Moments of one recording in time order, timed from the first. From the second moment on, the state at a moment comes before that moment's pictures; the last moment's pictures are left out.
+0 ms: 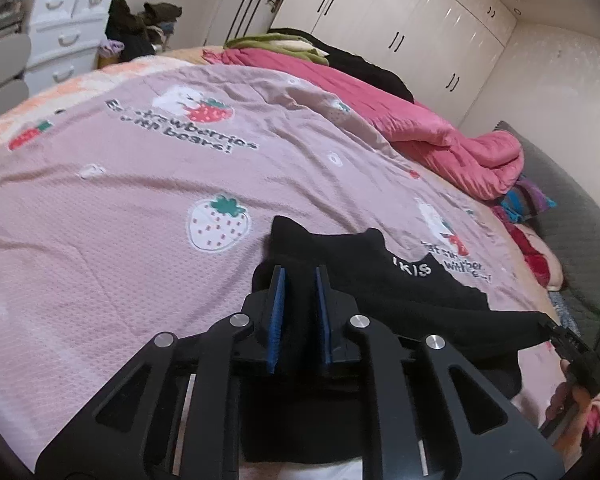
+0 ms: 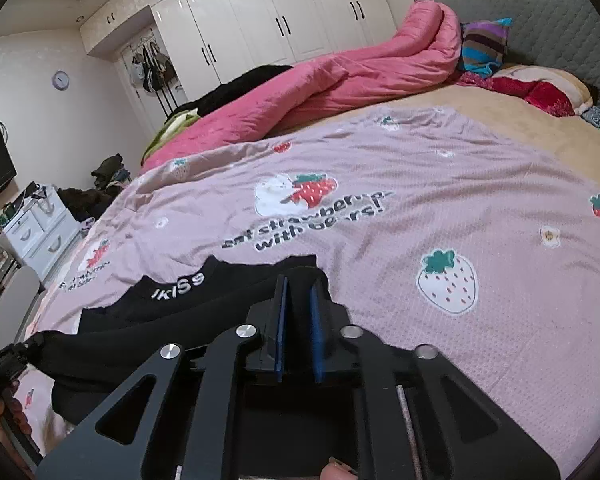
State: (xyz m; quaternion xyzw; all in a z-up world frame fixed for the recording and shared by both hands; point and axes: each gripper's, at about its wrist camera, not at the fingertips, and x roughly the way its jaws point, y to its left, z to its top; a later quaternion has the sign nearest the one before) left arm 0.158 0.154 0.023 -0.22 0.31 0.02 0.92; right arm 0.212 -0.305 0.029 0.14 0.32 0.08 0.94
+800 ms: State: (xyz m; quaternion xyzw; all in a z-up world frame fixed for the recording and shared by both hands) left arm 0.136 0.076 0.000 -0.11 0.38 -0.05 0.92; right arm 0.186 -0.241 -0.004 0.02 0.38 0.14 0.91
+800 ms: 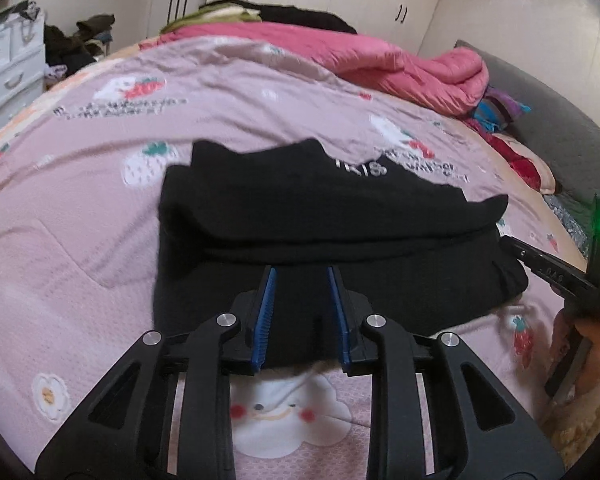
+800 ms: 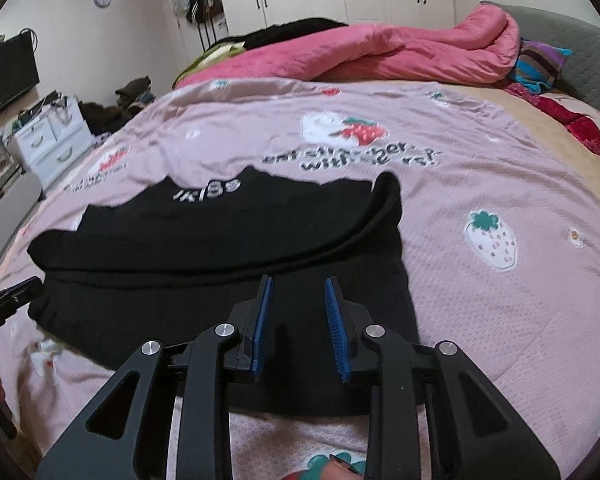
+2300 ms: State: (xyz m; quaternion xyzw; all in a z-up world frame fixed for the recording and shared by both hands) left arm 0.217 0.094 -0.021 -0.08 0.40 0.00 0.91; right arm 0.251 -0.206 -0.022 -0.01 0.40 0.12 0.91
